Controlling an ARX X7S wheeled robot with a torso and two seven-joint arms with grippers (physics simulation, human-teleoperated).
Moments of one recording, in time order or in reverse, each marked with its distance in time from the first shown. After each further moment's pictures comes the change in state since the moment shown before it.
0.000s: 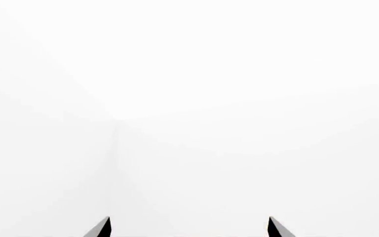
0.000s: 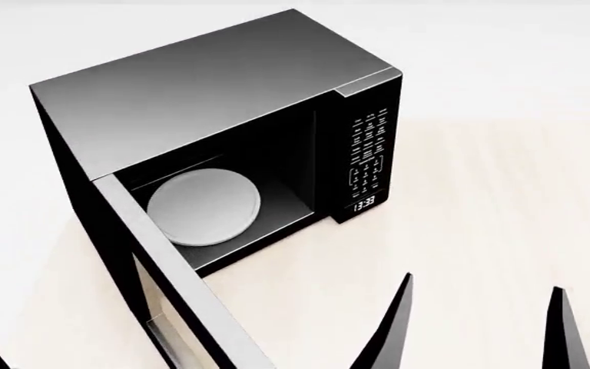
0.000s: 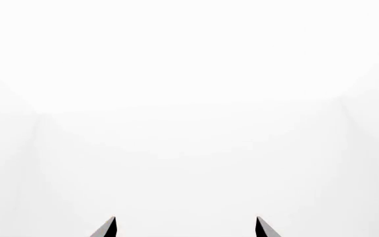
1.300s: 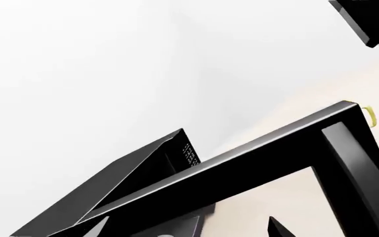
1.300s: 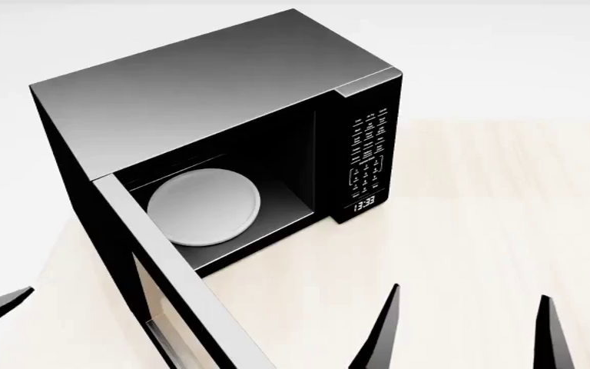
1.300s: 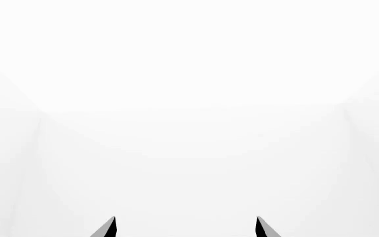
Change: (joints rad) left arm -0.122 -0.467 0.143 -0.276 -0.437 -0.057 0.751; right arm 0.000 0.024 -0.032 0.040 -0.044 -0.046 0.044
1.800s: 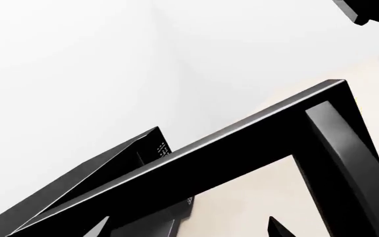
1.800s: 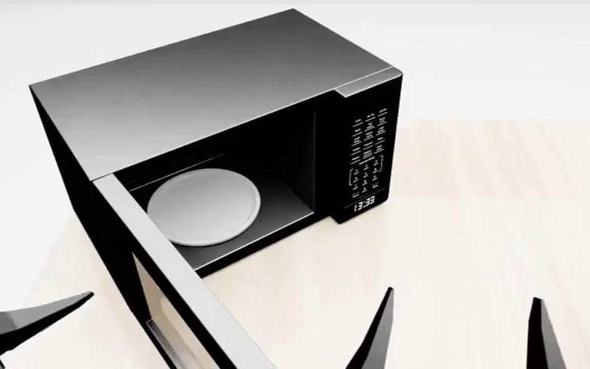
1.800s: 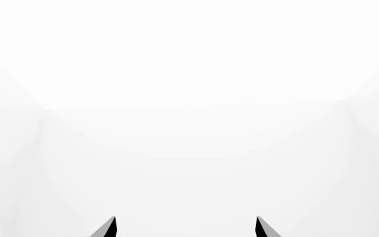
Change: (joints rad) left arm -0.142 0.126 0.109 -0.214 0.043 0.077 0.100; right arm 0.000 0.010 -0.018 0.013 0.002 -0.006 0.010
